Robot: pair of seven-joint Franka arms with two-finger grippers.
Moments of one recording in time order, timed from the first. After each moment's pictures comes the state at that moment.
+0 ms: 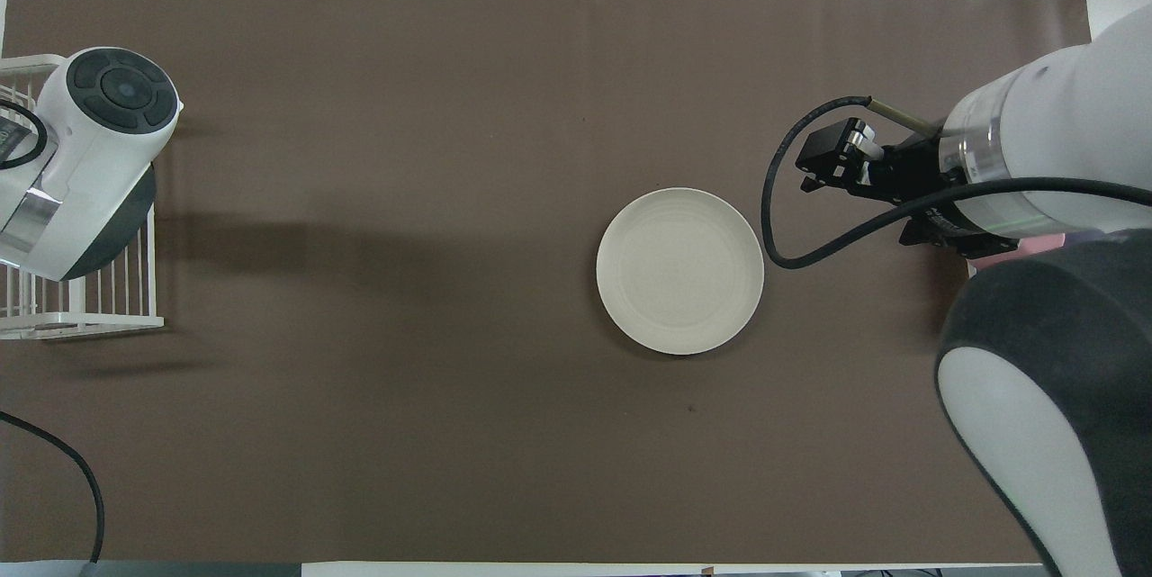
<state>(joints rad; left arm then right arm) -0.05 0.23 -0.05 -1.82 0.85 1.86 -0.57 0.19 0.00 0.09 -1.56 0.05 1.63 0.80</state>
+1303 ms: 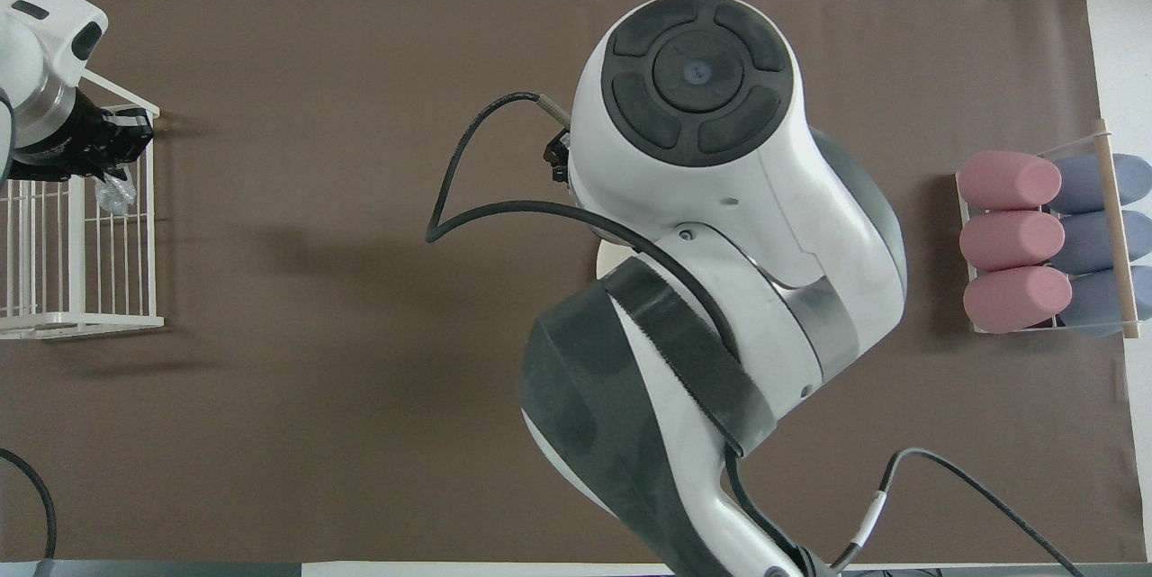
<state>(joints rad) -0.05 0.16 -0.05 -1.52 0.01 1.61 -0.47 0.51 0.31 0.09 -1.27 -0.02 1.61 1.43</state>
